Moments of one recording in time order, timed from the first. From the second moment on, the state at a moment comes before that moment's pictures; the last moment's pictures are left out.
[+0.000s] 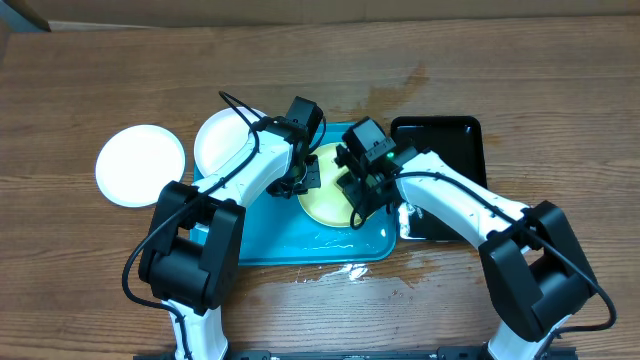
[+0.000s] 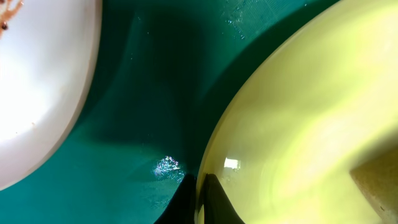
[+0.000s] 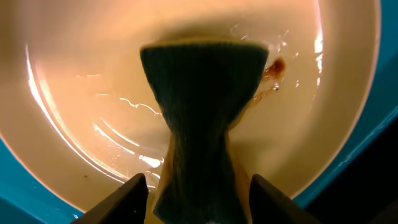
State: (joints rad) left arm -0.41 1.99 1.35 -0.84 0.00 -0.52; right arm 0.59 1.87 1.25 -0.74 -0.06 -0.04
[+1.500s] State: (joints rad) left arm -0.41 1.99 1.35 -0.84 0.01 -0.52; right arm 0.59 1.87 1.18 -0.65 -0.08 -0.01
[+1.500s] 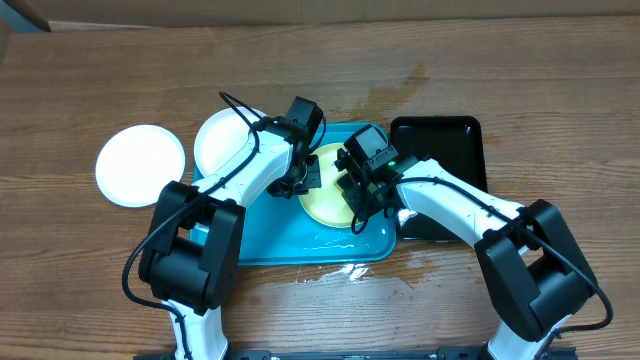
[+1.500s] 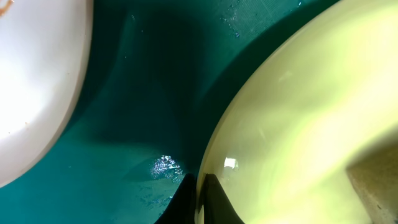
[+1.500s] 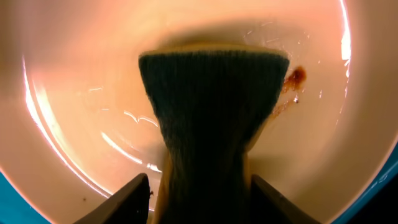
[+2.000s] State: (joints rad) left arm -0.41 1.99 1.35 -0.84 0.01 -0.51; right arm 0.59 1.87 1.16 -0.61 -0.08 -0.01
